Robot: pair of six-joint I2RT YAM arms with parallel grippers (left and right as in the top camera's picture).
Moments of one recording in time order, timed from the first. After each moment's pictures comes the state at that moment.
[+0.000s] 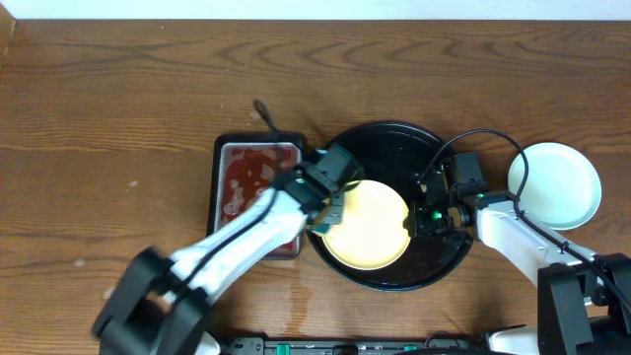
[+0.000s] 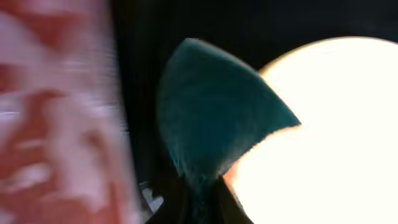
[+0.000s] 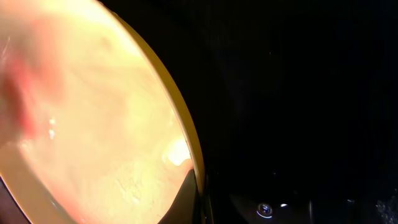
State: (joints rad) left arm -0.69 1.59 1.03 -0.69 -0.12 -0.58; right arm 0.21 1.57 0.67 -0.43 -0.41 0.25
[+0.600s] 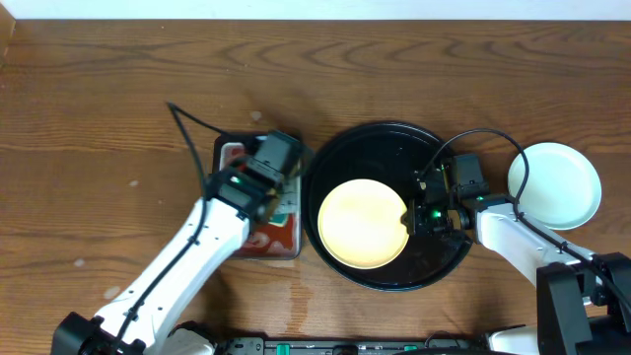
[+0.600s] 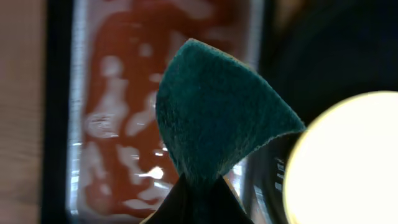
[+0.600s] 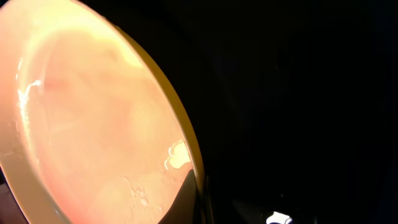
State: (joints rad) left arm -0.47 1.39 1.02 -0.87 -0.18 -0.55; right arm 0.21 1.58 0.65 -0.33 -0.43 0.26
